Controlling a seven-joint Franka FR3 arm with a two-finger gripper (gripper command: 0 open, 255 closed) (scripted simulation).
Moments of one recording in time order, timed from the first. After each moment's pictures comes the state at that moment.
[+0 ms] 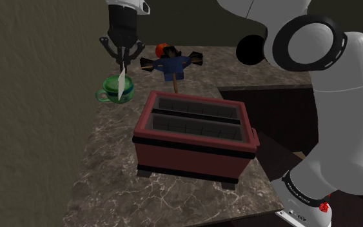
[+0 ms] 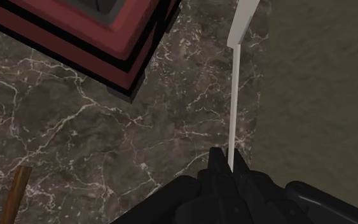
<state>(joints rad) 0.07 0.67 0.54 -0.86 0.08 1.38 0.94</state>
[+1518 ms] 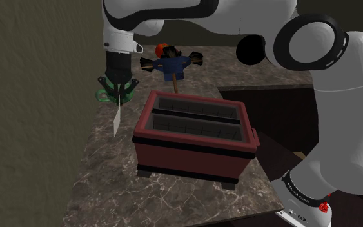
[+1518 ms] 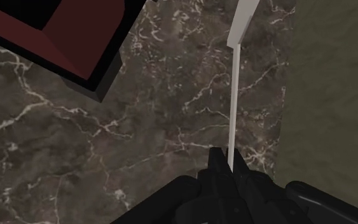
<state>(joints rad) 0.06 0.66 0.54 -1.19 0.08 1.69 0.91</state>
